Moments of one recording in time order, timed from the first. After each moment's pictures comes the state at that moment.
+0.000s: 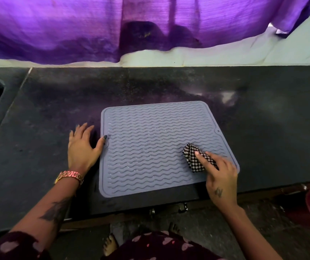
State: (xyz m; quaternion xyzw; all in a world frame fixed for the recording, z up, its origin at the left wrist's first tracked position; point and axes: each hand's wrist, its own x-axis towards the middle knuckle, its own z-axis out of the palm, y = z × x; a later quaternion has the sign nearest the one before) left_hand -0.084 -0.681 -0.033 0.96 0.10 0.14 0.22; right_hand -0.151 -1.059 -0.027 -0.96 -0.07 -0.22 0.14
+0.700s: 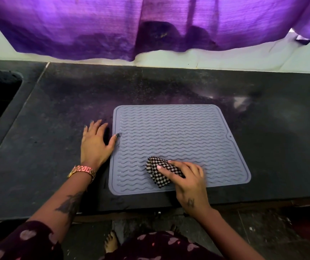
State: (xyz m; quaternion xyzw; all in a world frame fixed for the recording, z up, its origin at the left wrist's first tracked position) left_hand -0.080 -0.680 -0.039 0.97 0.08 0.14 0.20; right_hand -0.154 -0.975 -0.025 -0.94 -0.25 -0.15 0.20
